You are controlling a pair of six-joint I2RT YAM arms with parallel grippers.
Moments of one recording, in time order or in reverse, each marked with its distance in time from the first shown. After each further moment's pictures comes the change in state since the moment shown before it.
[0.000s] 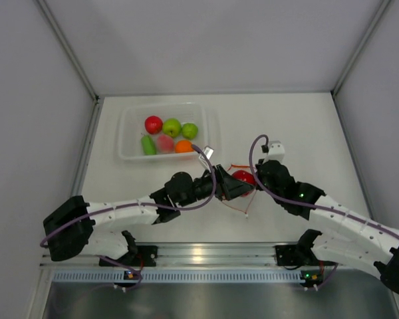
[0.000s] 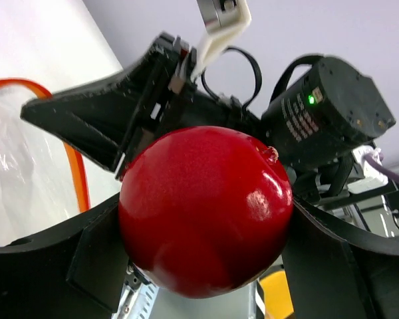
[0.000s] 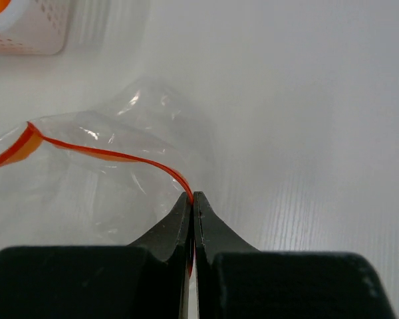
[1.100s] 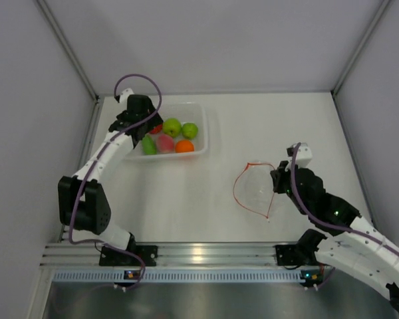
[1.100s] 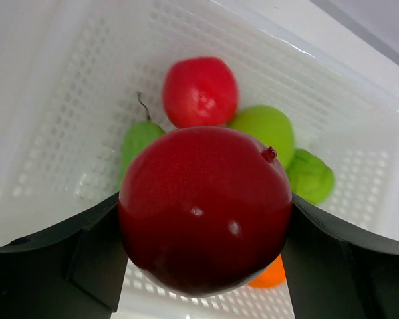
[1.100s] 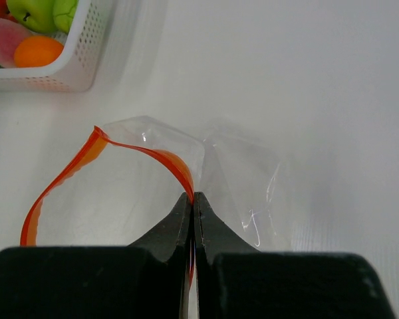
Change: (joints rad) left arm 0.809 0.214 0.642 -1.130 -0.451 0.426; right arm -0.029 -0.308 0.039 -0.179 0.014 -0.070
